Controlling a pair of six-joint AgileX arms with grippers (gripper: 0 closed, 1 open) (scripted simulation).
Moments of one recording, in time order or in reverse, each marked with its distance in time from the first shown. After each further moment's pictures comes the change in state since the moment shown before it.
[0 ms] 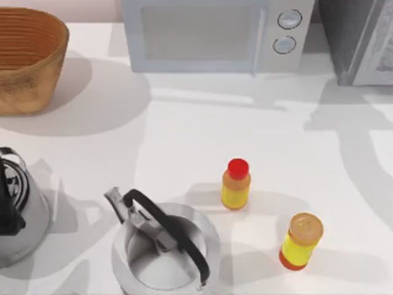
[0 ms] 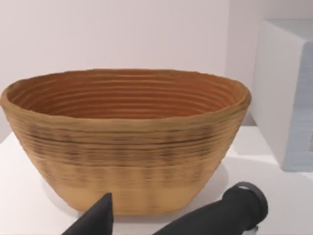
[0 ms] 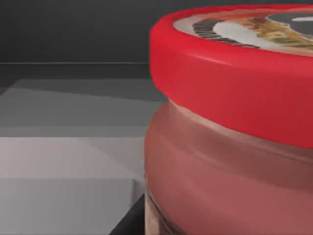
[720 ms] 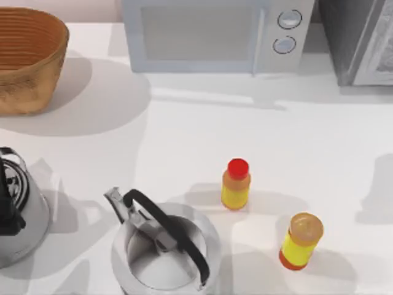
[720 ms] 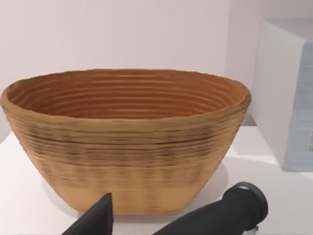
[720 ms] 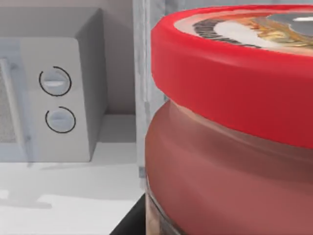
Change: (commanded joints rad) left arm 0.000 0.000 0.000 0.000 0.000 0.000; right arm -0.368 -0.805 -1.283 0.433 -0.379 -0.021
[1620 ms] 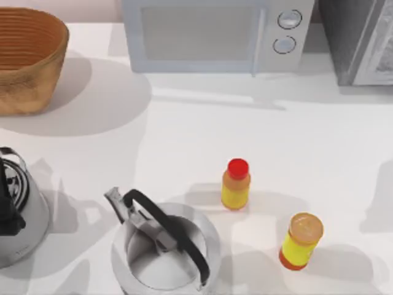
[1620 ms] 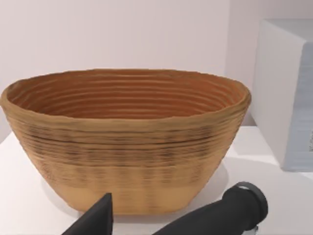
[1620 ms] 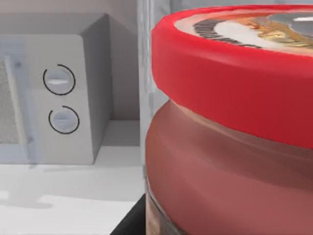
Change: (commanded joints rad) left arm 0.000 0.000 0.000 0.000 0.000 0.000; right arm -0.066 -0.084 -0.160 0.132 -0.091 -0.001
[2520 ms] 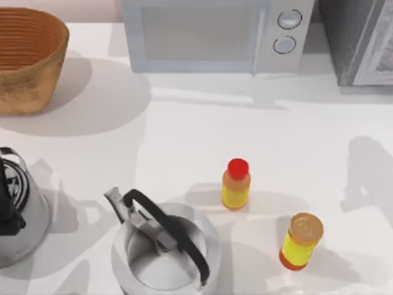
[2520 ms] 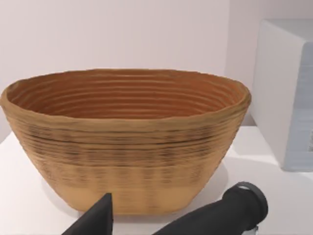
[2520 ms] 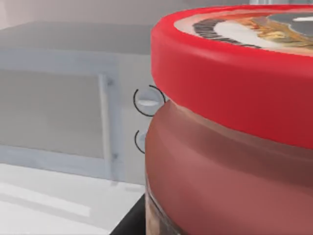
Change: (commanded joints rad) left arm 0.000 0.000 0.000 0.000 0.000 0.000; right arm 0.012 0.620 0.100 0.526 -0.219 0.006
